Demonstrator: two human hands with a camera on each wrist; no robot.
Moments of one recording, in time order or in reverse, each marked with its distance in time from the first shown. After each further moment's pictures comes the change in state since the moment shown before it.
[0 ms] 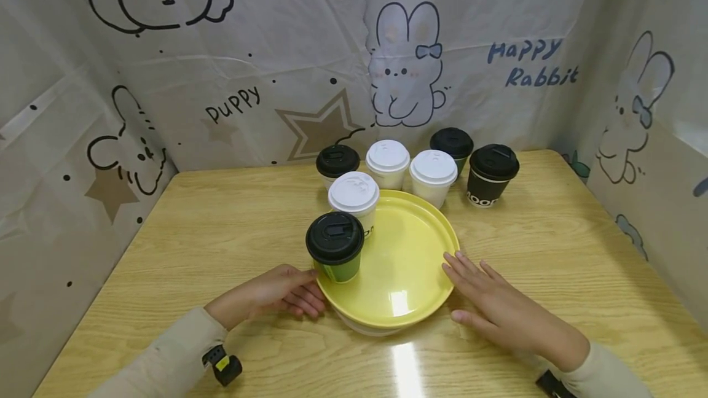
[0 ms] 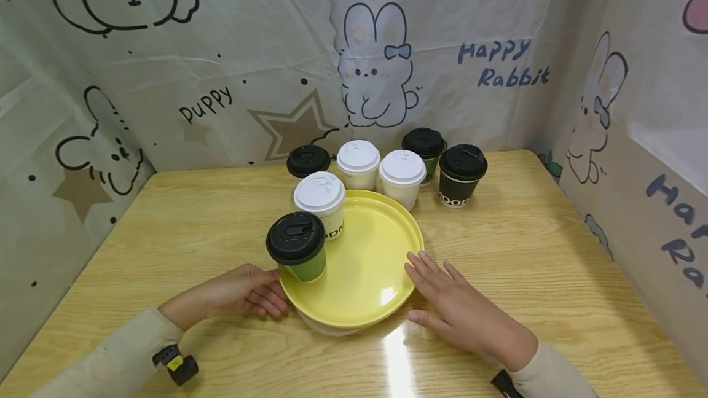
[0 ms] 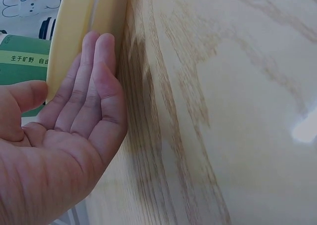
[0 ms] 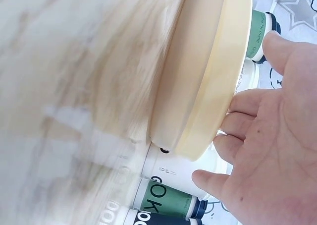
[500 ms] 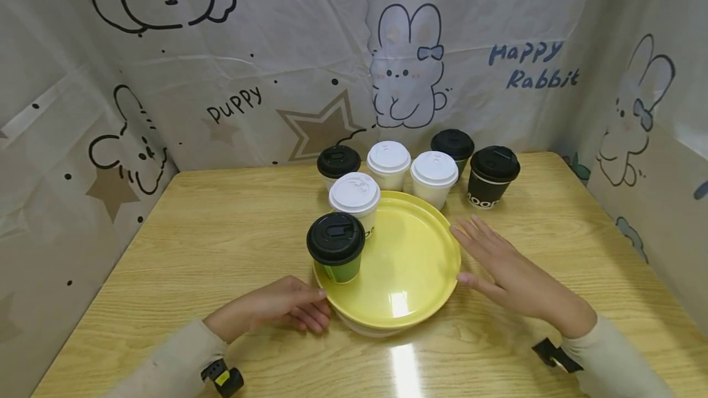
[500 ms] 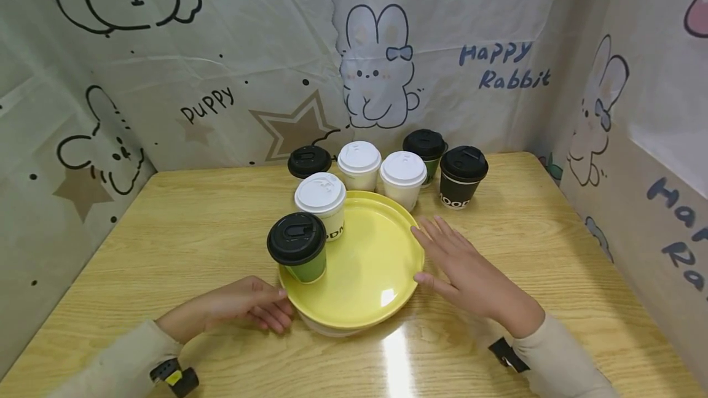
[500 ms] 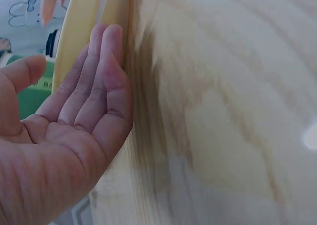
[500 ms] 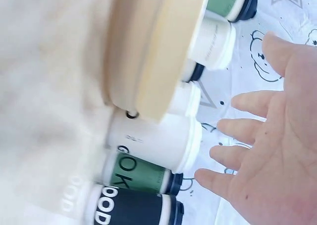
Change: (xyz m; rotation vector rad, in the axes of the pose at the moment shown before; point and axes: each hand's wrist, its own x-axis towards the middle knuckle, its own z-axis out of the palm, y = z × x) left_hand -0.007 -0.006 0.015 0.036 -0.031 -0.021; right_hand 0.023 0.016 -0.039 0.065 0.072 0.037
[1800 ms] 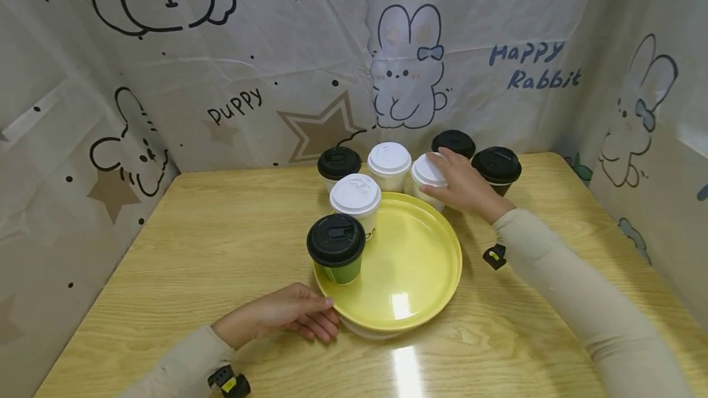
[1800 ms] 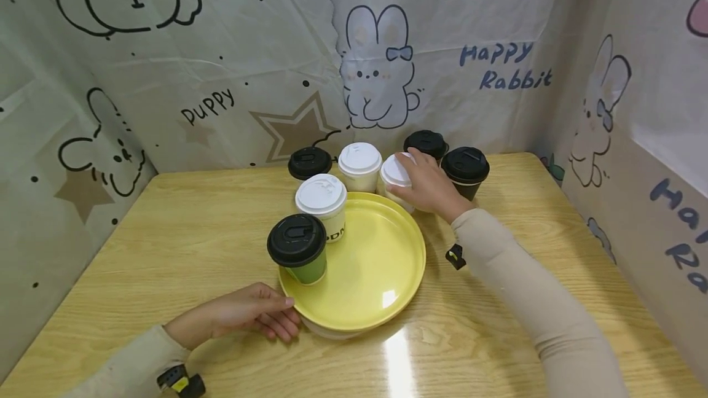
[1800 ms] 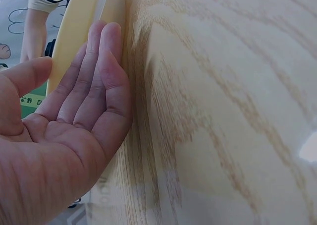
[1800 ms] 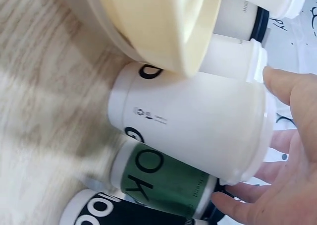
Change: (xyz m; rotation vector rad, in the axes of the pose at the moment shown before) left_hand 0.006 -0.003 0.012 -0.065 -0.098 0.041; right_hand 0.148 0.043 -0.023 -0.051 0.053 0.249
